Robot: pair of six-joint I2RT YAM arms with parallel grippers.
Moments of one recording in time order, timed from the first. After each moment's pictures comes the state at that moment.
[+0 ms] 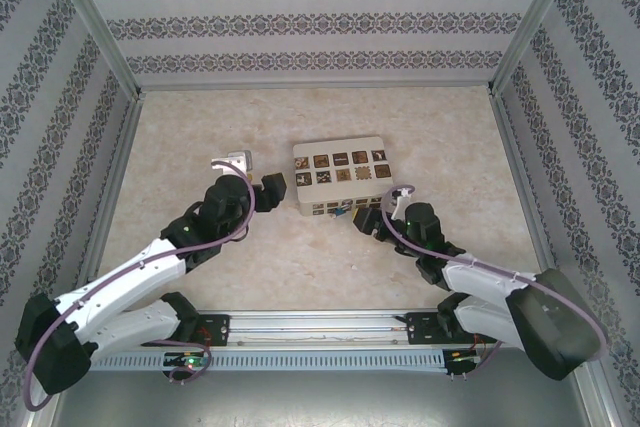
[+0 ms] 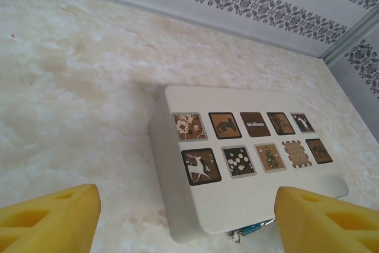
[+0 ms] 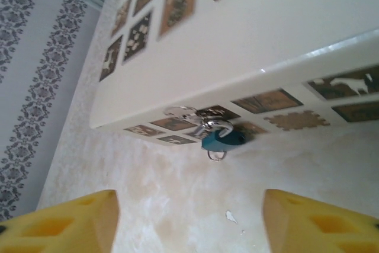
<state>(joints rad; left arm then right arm) -0.66 0.98 0.68 -0.13 -0.31 -0.60 0.49 1.10 0.19 0.50 -0.28 0.82</state>
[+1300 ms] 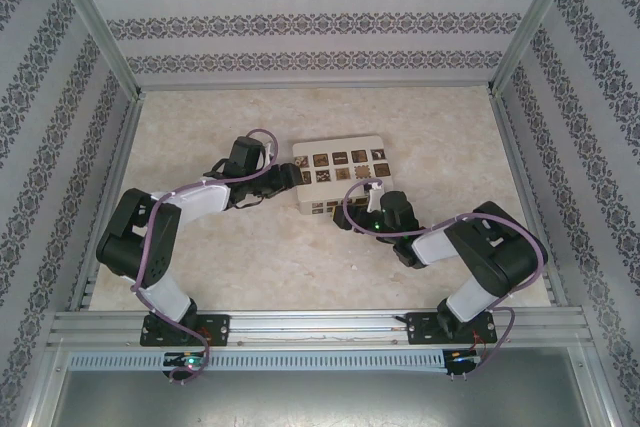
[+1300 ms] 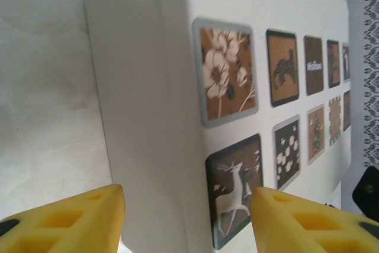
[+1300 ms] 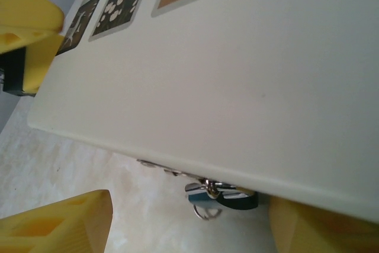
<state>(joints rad) -0.36 1.68 0.89 0.03 0.47 -0.75 0.54 1.62 0.34 0.83 -0.29 0.62</state>
